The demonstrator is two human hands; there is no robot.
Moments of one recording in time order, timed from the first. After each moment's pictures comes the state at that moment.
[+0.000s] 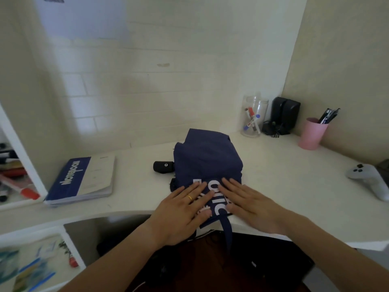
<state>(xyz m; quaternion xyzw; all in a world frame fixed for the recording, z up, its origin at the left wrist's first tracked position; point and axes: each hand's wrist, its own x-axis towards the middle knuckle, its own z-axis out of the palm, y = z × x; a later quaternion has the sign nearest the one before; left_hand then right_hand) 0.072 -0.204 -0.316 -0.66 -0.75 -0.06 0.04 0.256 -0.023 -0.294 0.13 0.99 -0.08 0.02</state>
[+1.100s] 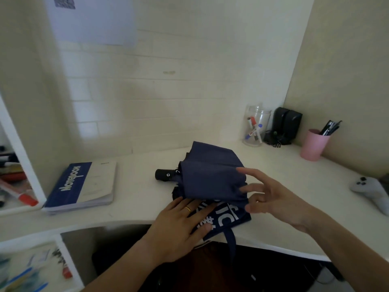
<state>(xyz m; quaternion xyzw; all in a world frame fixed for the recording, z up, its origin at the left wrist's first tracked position) 0.066 -0.217 -0.330 -0.65 -0.74 -0.12 0.12 0.271 -0.031 -0.231 0.21 0.78 -0.57 -0.12</state>
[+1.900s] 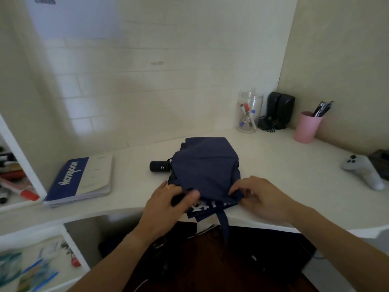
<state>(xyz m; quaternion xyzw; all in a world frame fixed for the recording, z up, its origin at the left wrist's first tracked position) 0.076 -0.226 -0.311 -0.51 -0.75 -0.43 -0.01 0.279 -0.023 -0.276 0.14 0.95 -0.21 -0.15</state>
